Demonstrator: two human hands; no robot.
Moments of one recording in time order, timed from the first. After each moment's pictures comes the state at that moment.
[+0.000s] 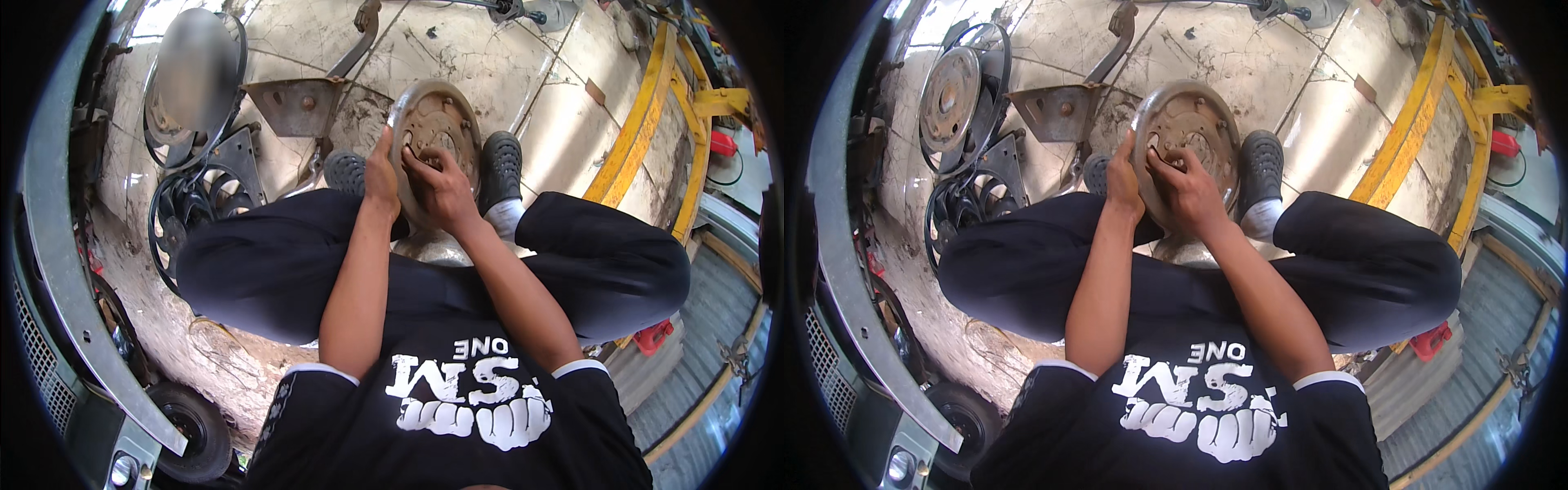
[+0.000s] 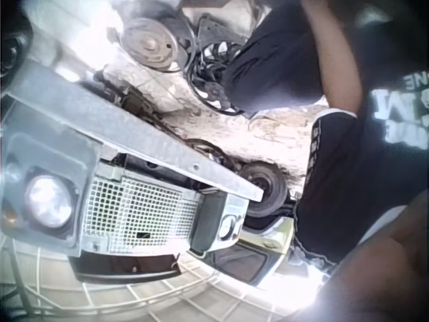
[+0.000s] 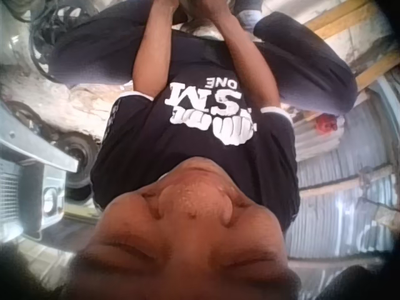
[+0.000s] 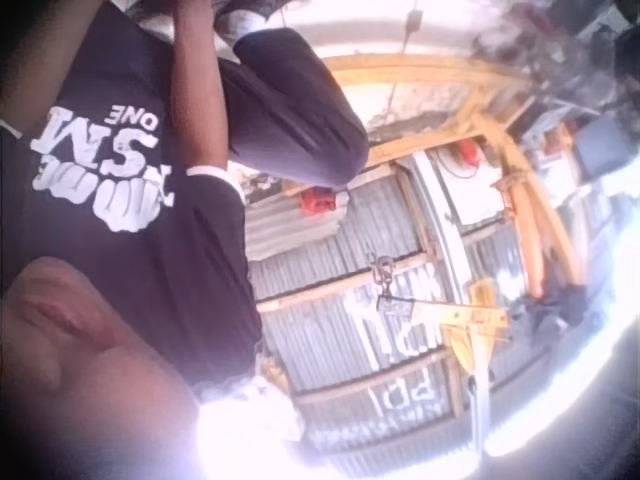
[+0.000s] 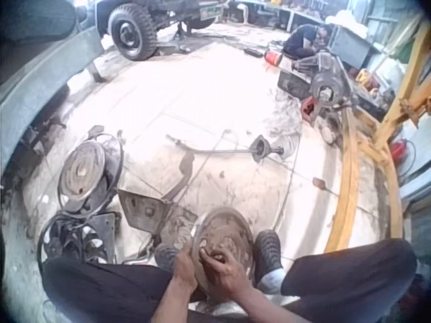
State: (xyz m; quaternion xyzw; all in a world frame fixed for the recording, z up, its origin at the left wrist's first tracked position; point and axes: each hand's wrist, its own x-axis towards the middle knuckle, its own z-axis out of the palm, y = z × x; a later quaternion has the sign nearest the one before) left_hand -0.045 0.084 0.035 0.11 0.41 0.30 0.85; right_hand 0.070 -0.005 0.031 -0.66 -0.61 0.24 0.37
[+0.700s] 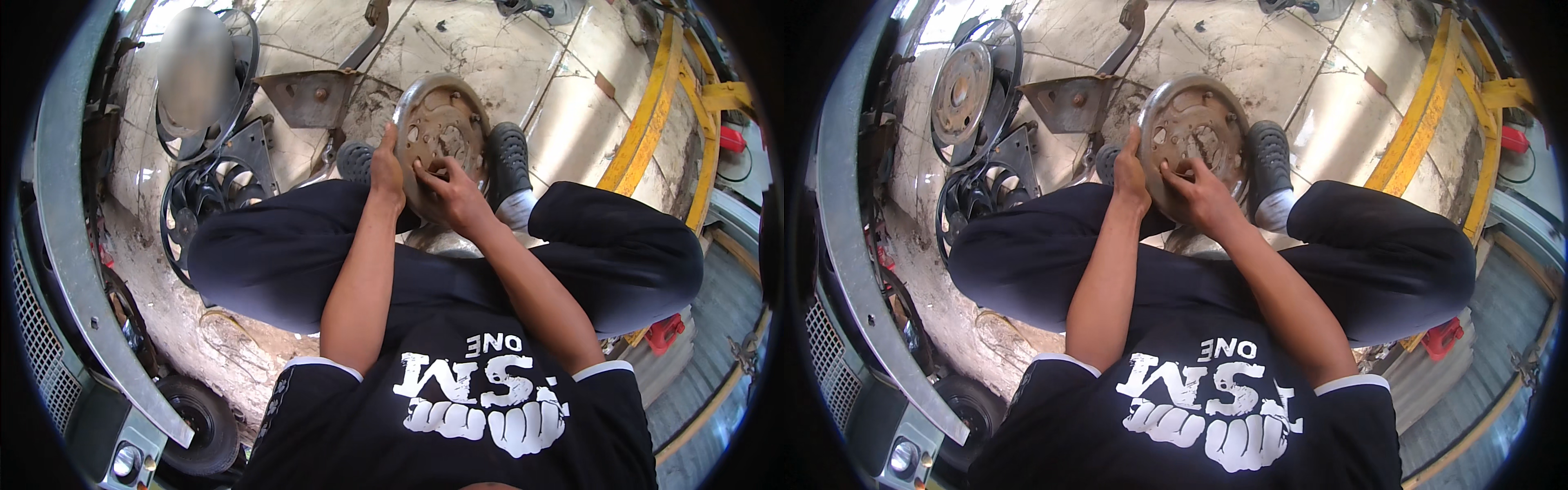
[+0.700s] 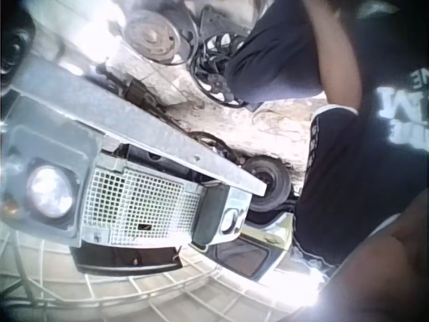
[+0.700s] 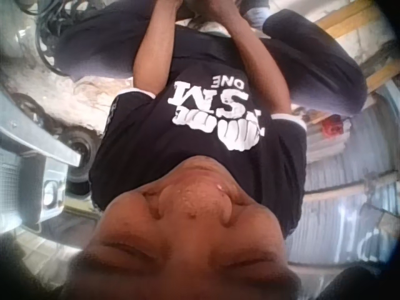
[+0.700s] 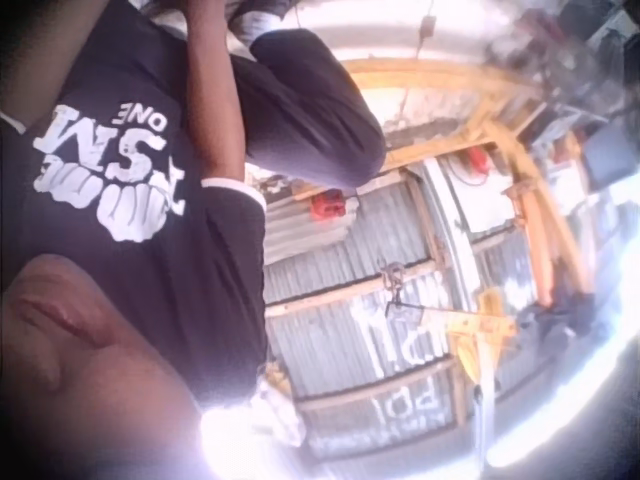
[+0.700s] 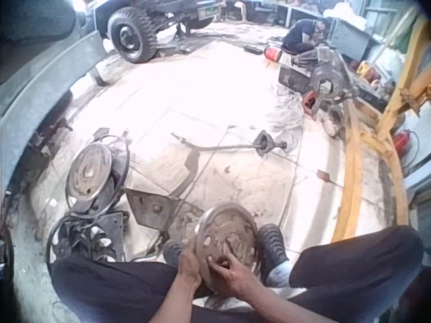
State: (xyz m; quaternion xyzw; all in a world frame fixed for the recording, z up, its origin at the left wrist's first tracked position) left_hand -0.059 0.073 0.035 0.12 0.45 0.29 0.84; right_hand 0.068 -0.036 0.026 -0.63 -0.64 0.33 0.29
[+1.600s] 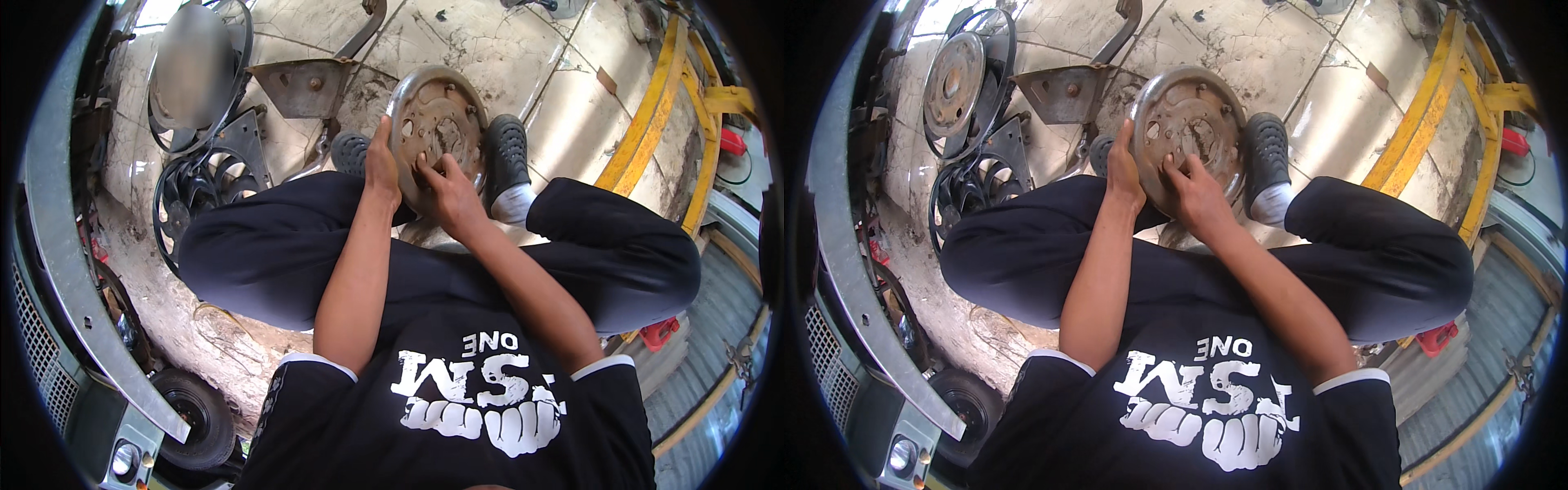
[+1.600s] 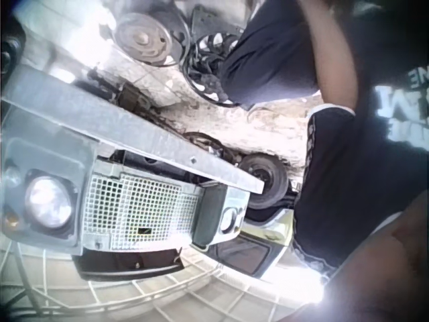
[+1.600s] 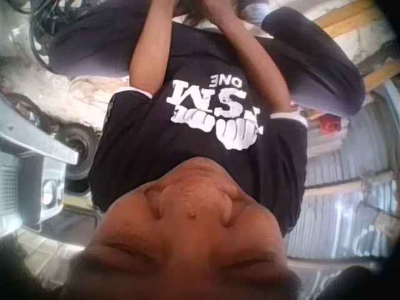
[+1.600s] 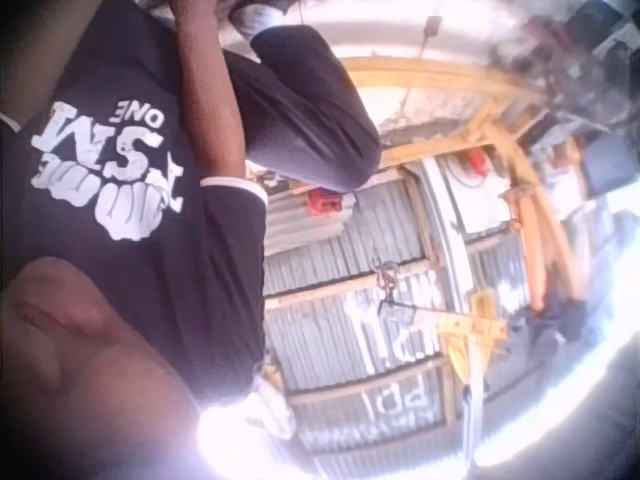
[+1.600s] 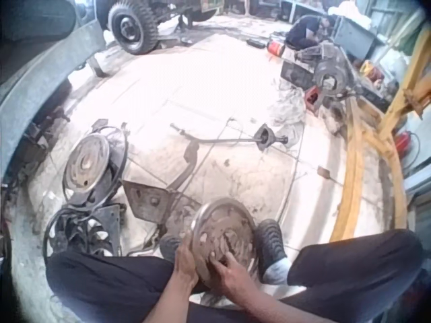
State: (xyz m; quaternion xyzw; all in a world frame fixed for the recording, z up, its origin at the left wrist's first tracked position) left_hand -0.056 0.070 0.037 0.13 0.47 0.31 0.82; right_hand 0.056 -0.045 0.018 -0.68 -0.61 0.31 0.28
